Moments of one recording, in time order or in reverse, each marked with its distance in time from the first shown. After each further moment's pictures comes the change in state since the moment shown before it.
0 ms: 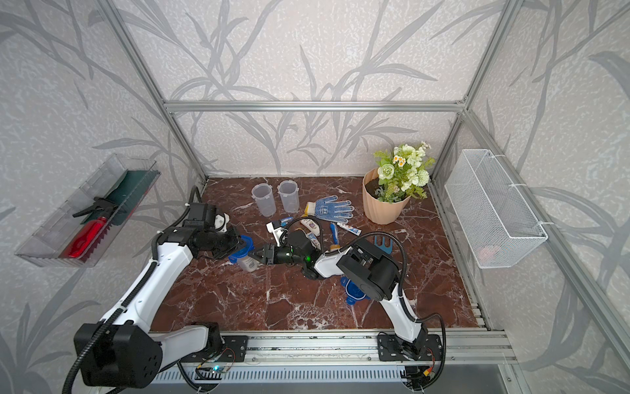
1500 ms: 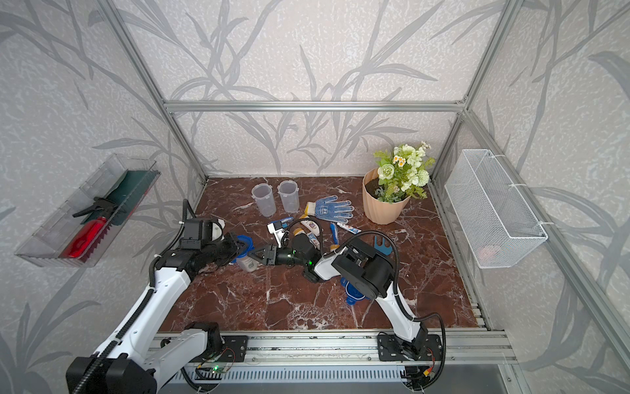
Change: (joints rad) left arm -0.006 -0.177 -0.224 0.230 0.003 -0.158; right arm -0.002 0.047 -0.028 0.197 -0.026 0.072
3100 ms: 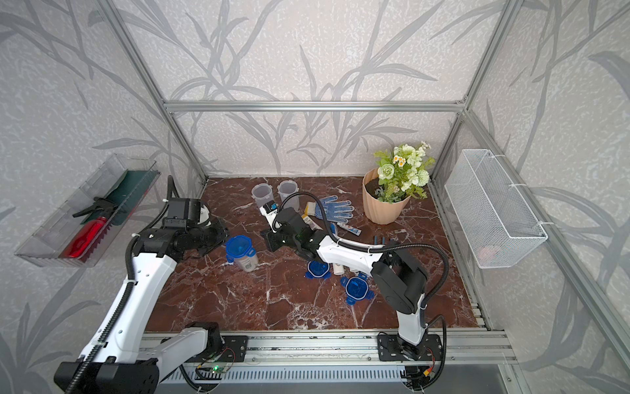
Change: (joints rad) left arm 0.002 0.061 0.395 -0.383 -0.167 0.122; right arm 0.019 -0.272 0.315 -1.080 0.415 -0.822
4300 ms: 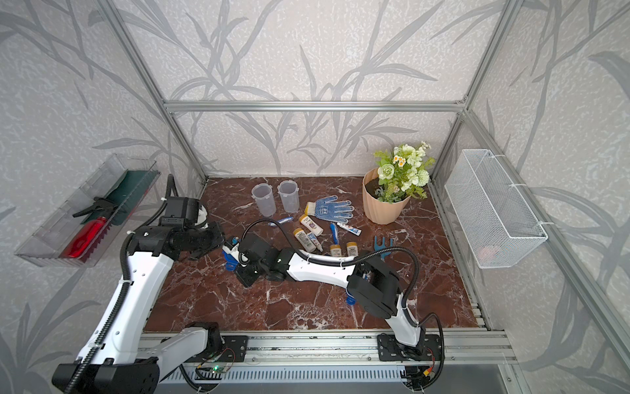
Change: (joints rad) left arm 0.007 0.010 0.061 -0.122 -0.066 0.075; right arm 0.225 0.156 0.172 -0.208 -0.056 -0.030
